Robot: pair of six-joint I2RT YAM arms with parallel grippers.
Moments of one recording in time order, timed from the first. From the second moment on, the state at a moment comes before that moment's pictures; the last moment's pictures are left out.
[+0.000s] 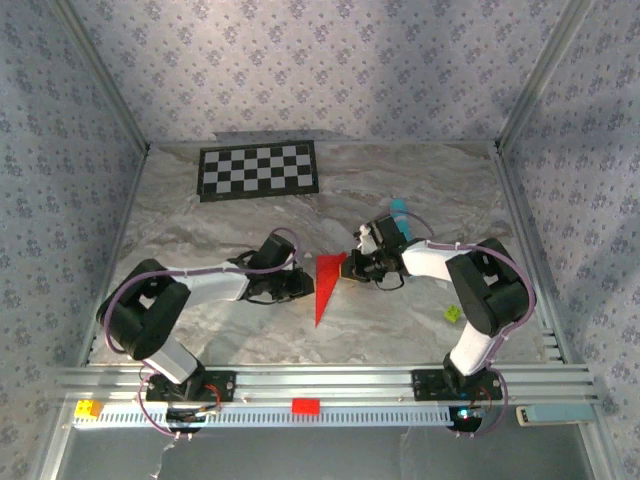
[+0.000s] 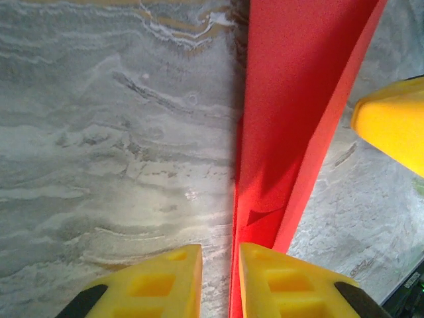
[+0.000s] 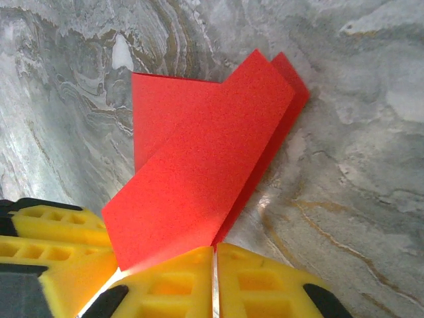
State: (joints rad) left arm -0.72 1.59 0.69 -0.08 0.36 -0.89; right arm 0.50 1.71 0.80 -0.10 -0.57 0.61
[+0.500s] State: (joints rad) left arm -0.73 1.64 0.70 -0.03 0.42 -0.89; right arm 0.51 1.71 0.79 -0.08 -0.56 0.61
